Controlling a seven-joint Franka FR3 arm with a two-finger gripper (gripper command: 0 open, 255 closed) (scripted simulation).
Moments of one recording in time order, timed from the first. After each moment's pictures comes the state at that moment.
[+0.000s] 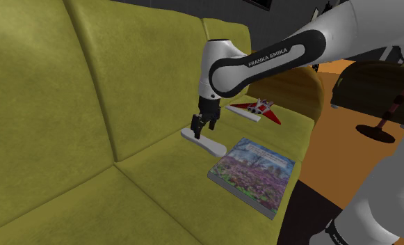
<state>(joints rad) 0.08 0.04 0.25 -2.11 -0.03 2.15 0.12</state>
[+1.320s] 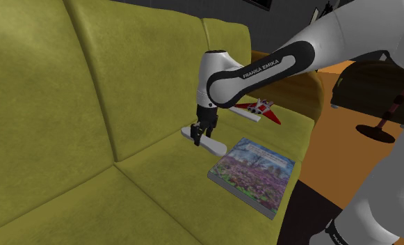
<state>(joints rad) 0.08 0.09 0.25 -2.14 -0.05 2.22 0.13</state>
